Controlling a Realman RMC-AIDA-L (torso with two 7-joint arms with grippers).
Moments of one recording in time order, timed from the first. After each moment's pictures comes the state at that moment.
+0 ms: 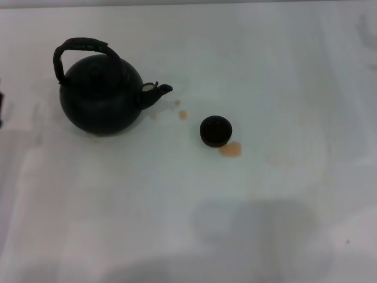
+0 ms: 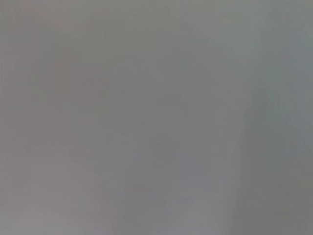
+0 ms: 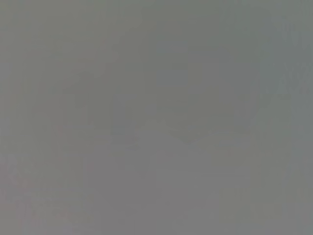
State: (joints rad) left arm -0.13 -2.08 2.29 0.25 -0.76 1.37 -0.28; right arm 0.64 2.02 -0.68 -0.02 -0.52 -0.98 0.37
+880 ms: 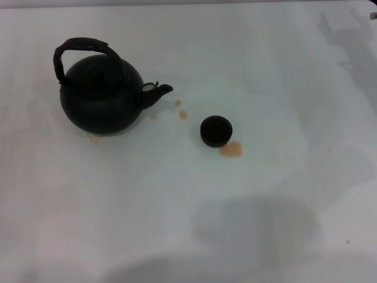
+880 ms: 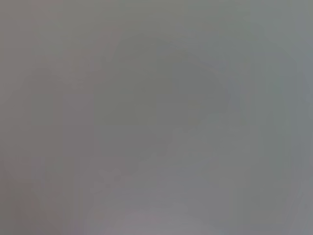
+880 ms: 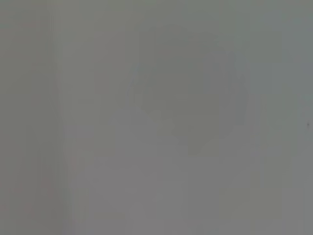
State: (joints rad) left arm -0.19 -2.08 2.29 0.13 -1.03 1.35 -0.28; right arm 0.70 2.03 -0.88 -0.03 -0.51 -0.90 0.33
